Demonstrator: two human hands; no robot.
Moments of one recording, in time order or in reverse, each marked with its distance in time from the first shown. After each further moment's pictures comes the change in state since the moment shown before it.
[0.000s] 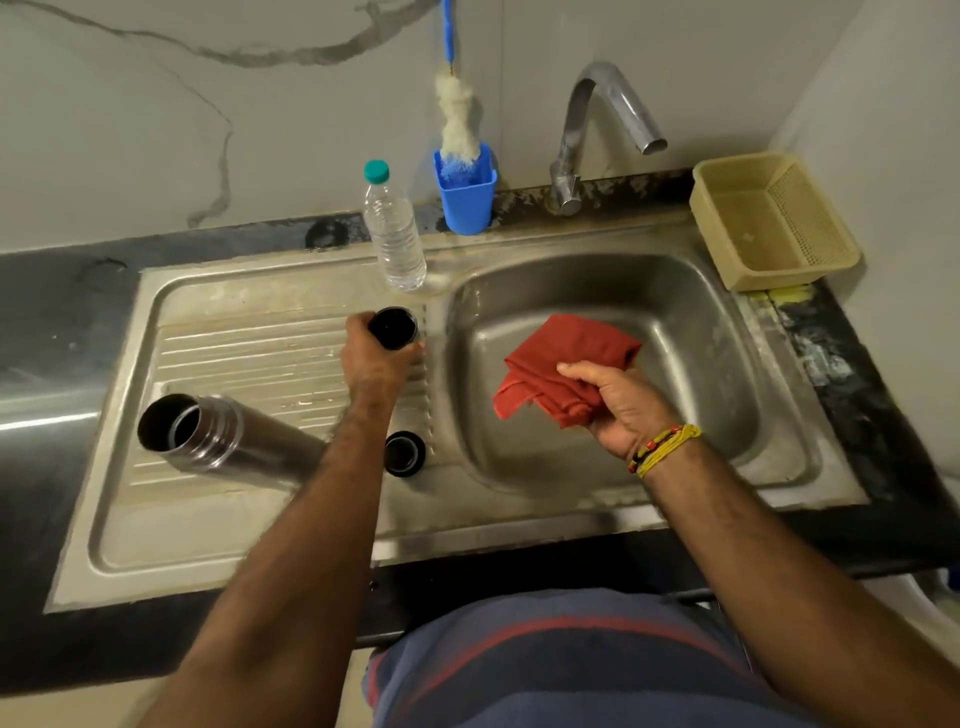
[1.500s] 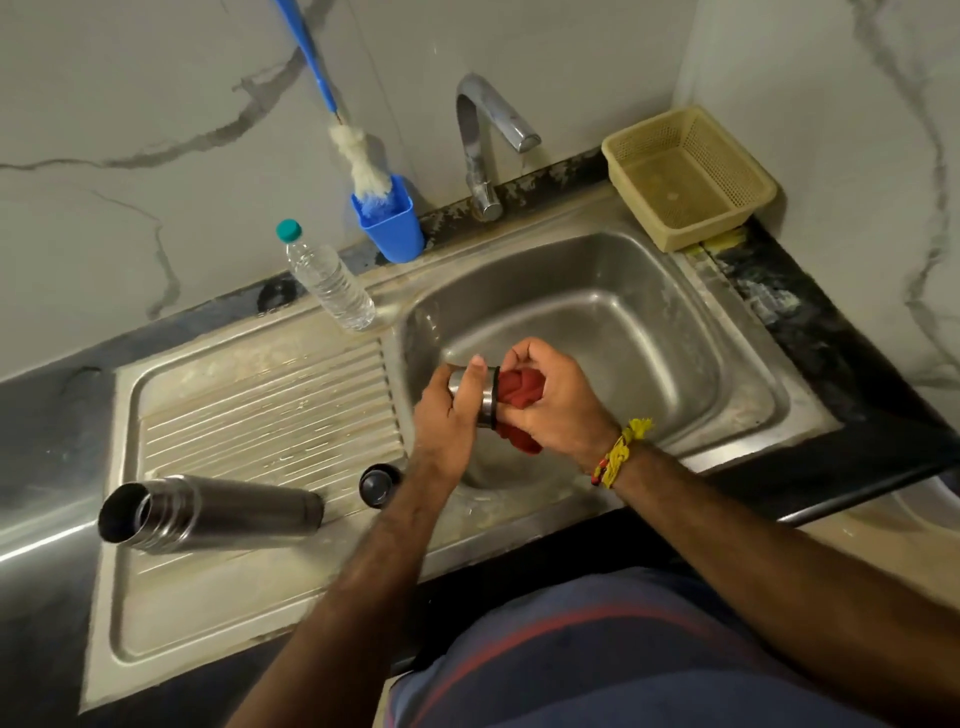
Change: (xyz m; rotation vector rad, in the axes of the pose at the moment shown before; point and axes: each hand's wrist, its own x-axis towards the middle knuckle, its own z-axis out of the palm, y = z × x) left_hand -0.125 0.034 0.048 -0.112 -0.394 0.269; right_hand -0.035 0.012 -0.006 -0.585 -0.052 -0.603
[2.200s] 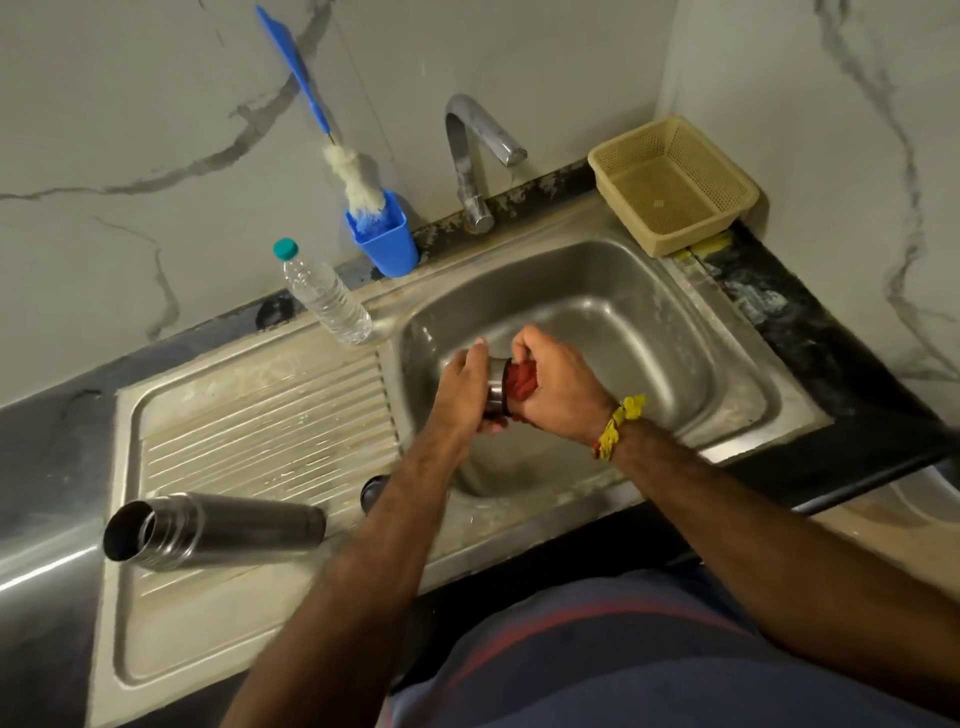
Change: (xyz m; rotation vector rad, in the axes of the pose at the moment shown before) left_hand 0.021 0.039 0.018 -0.072 -0.190 -0.253; right_hand 0.022 -0.008 -0.018 -0.420 -0.005 -0.144
